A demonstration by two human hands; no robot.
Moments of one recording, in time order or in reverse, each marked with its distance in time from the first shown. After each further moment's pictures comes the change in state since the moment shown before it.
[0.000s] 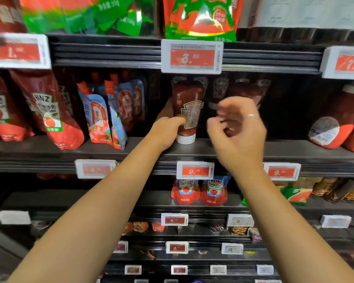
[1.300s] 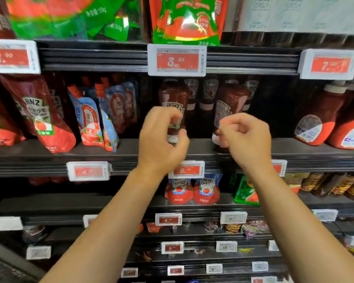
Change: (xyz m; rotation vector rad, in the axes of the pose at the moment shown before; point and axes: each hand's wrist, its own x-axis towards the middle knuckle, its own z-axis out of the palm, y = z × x) left_hand -0.076 0.016 0.014 0.351 0.365 0.904; right_hand 0.006 0.027 -0.038 -0.019 -0.059 0.415
